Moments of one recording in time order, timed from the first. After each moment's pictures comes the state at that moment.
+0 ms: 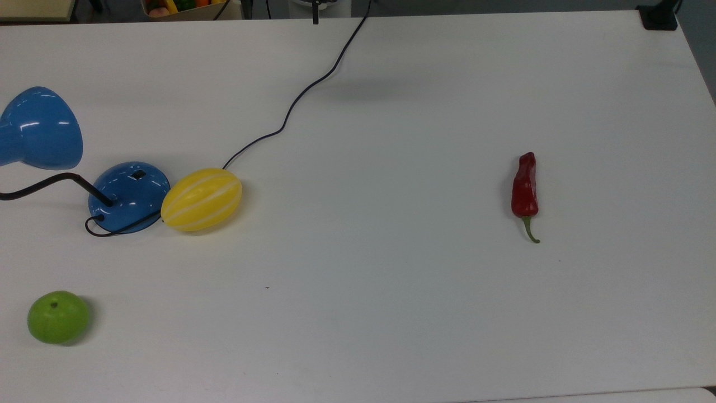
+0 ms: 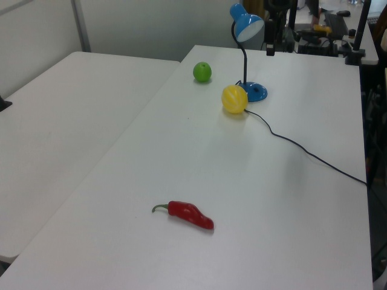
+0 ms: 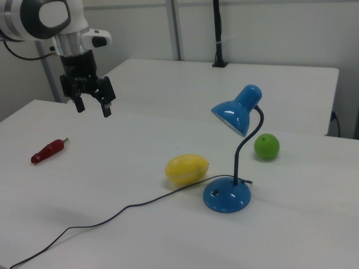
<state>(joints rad) 0.02 0.04 0.06 -1.57 -0.05 1.58 0.05</state>
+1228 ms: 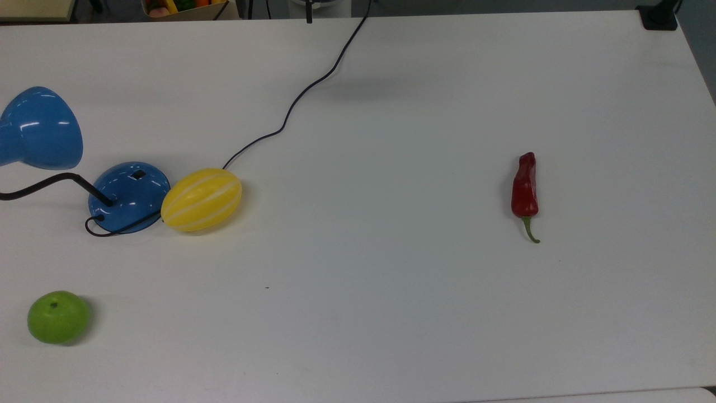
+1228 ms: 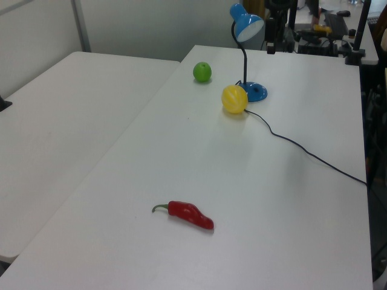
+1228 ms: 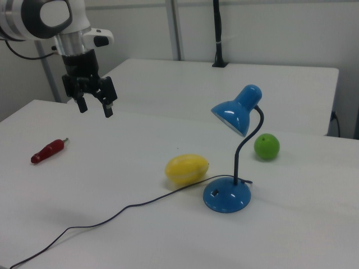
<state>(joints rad) 0.01 0.04 0.06 -1.57 -0.05 1.58 0.05</state>
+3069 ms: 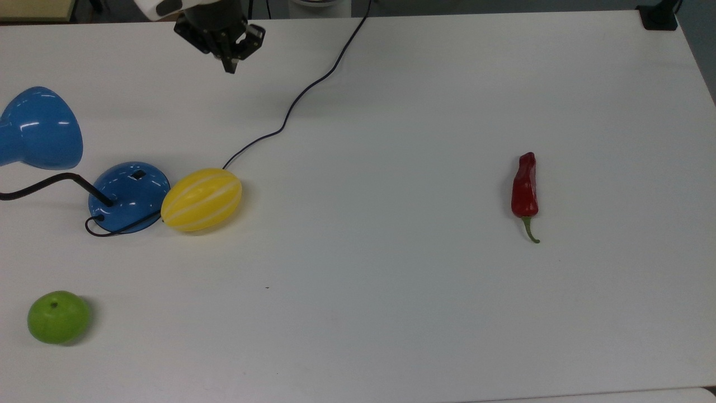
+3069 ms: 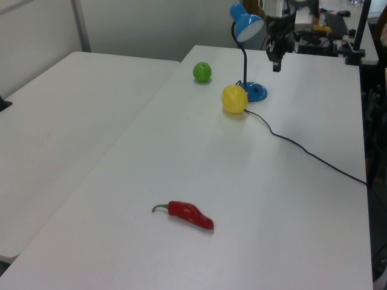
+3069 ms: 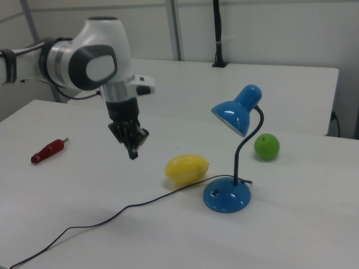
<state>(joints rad) -0.14 0.07 0.05 -1.79 -0.05 1.82 0.03</state>
